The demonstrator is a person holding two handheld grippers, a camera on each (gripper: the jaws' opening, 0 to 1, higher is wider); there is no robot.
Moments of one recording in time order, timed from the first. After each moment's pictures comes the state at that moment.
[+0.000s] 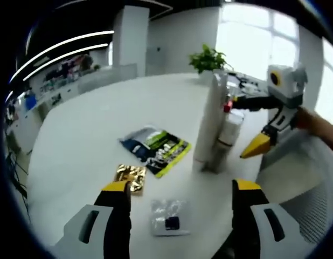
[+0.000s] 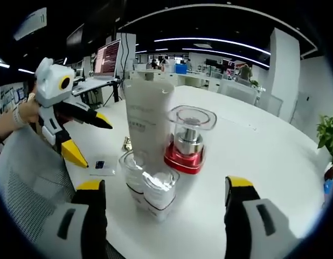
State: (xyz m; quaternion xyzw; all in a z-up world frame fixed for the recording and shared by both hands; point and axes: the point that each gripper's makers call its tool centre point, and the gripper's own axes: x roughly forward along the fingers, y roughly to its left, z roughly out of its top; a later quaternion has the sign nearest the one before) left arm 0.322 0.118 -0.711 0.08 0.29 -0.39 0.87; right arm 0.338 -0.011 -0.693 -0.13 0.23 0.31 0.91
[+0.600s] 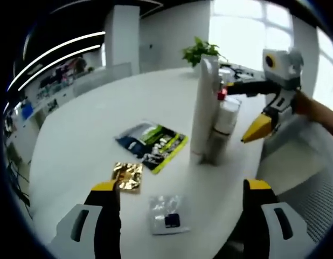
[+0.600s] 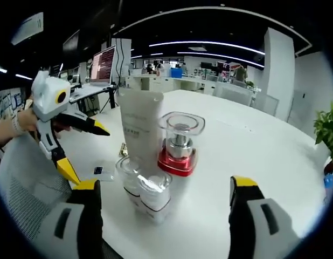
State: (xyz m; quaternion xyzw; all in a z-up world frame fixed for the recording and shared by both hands) left arm 0.321 0.114 -0.720 0.11 0.29 -0.40 0.86; right arm 0.338 -0.016 -0.683 -0.10 0.22 0.30 0.92
